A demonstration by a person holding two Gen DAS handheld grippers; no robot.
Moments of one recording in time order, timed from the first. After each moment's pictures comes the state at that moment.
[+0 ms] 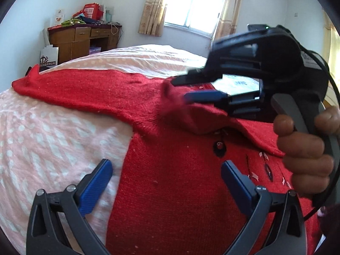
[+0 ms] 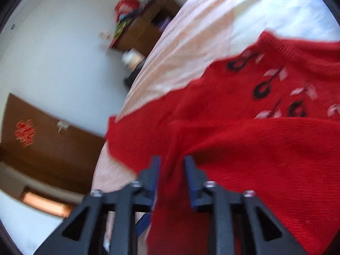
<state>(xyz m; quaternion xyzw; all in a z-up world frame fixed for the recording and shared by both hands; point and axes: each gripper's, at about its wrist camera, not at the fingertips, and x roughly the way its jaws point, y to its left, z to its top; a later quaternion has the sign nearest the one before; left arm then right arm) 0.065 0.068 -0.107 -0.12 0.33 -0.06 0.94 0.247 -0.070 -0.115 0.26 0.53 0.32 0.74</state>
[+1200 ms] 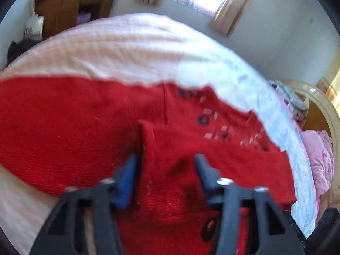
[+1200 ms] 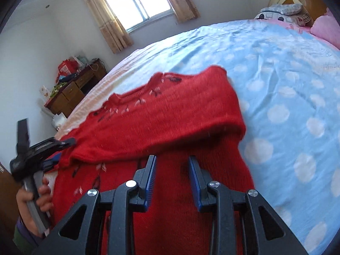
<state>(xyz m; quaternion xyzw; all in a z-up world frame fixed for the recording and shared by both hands) 0.185 0.068 -0.090 -0.16 0.43 -0.09 0.88 0.049 -0.239 -0.117 0.19 0.35 -0.02 0.92</state>
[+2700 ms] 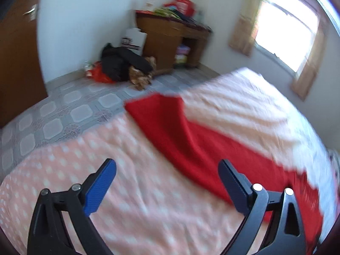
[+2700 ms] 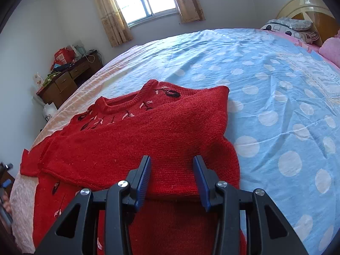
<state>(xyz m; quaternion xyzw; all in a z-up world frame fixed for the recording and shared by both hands) 0.130 0.336 -0.055 -0.23 0.34 0.20 0.89 0.105 -0.252 -0.109 0.13 0.37 -0.04 0.92</state>
